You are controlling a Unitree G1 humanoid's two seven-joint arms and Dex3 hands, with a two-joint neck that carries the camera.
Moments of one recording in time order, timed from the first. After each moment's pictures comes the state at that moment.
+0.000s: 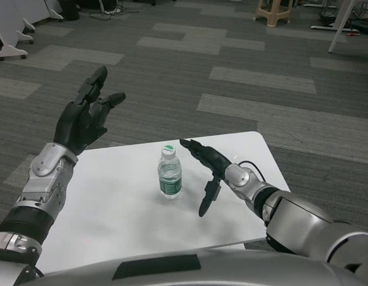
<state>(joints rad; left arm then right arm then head) -0.41 0.27 -0.15 0.56 -0.42 -0.44 -0.33 -0.59 -0.19 0.78 1.28 0.32 -0.57 0.06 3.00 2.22</state>
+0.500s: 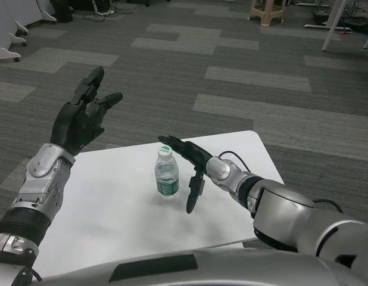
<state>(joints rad) -0.43 0.27 -0.18 0.57 -0.44 -0.44 -0.33 -0.66 -0.15 0.90 1.30 0.32 -0.57 0.00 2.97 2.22</state>
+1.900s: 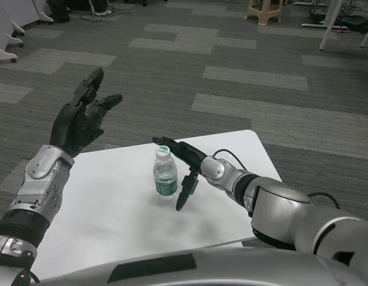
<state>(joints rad) -0.43 0.28 -0.20 0.57 -0.45 -0.44 -0.33 -0.68 -0.14 0.97 1.29 0.32 -0.56 -0.03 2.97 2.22</state>
